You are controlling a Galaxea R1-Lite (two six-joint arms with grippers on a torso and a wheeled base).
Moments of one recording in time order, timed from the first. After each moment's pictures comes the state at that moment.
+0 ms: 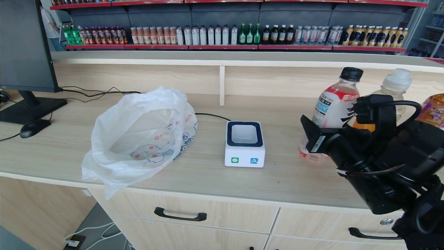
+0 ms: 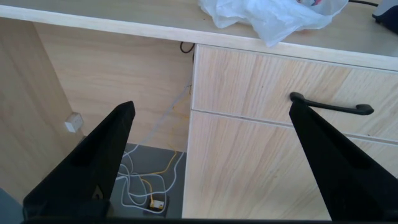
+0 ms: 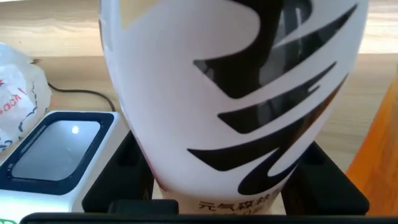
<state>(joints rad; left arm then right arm) 0.00 0.00 0.00 -0.01 0.01 -0.01 0.58 1.70 -0.52 -1.38 -0.49 -0.03</state>
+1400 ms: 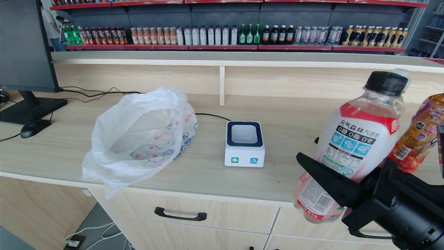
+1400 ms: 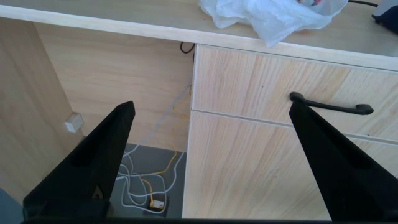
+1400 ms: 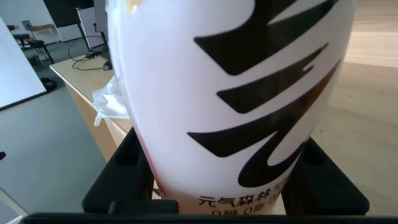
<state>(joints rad) 0.00 0.00 0.00 -0.01 0.01 -0.01 0.83 1.41 -0.26 -1.39 -0.12 0.05</state>
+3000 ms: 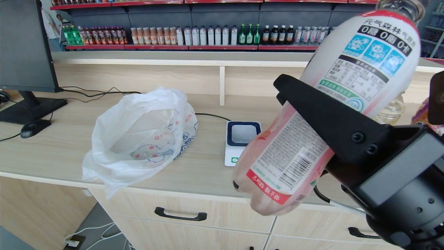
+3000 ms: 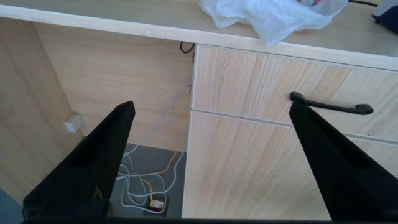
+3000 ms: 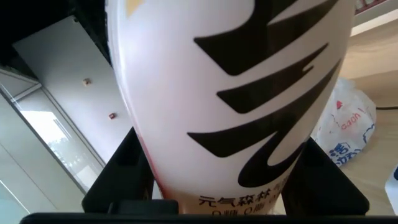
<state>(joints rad) 0.00 0.00 0.00 -0.01 0.01 -0.01 1.06 1.53 -0.55 -1.52 -0.18 0.48</state>
